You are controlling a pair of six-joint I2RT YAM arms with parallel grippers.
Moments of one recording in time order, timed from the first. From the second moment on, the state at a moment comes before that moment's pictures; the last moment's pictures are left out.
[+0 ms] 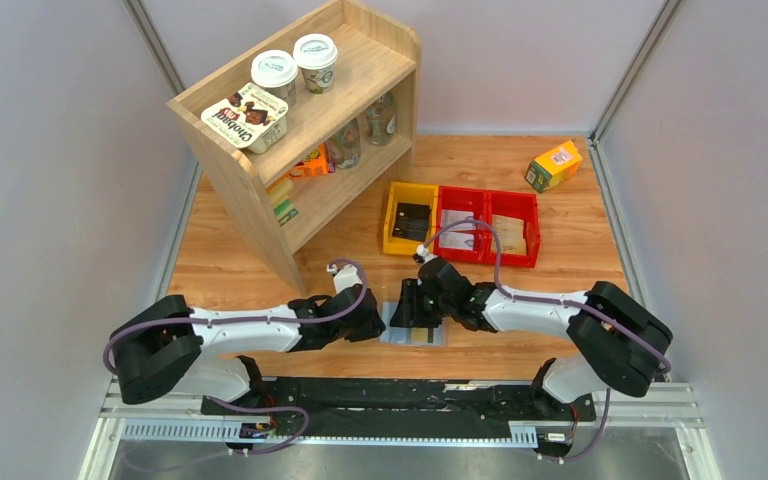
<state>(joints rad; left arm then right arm) -1.08 1.32 0.52 -0.09 -0.25 -1.13 0.90 1.45 0.60 0.02 -0.16 0.86</state>
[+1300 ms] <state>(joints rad) -1.08 1.16 0.63 -0.15 -0.23 -1.06 0.84 1.15 0.70 -0.23 0.03 0.69</state>
